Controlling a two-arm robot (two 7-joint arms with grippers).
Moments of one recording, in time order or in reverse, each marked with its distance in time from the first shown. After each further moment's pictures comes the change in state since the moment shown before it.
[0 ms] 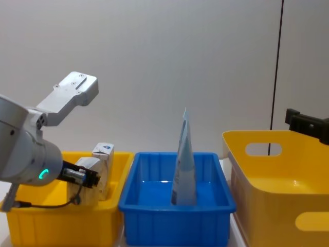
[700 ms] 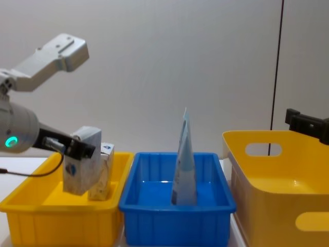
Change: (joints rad) left arm -0.002 0.150 0.013 -0.137 0.000 -0.040 -0.184; right arm 0.000 0.000 0.000 0.000 0.000 0.000 0.000
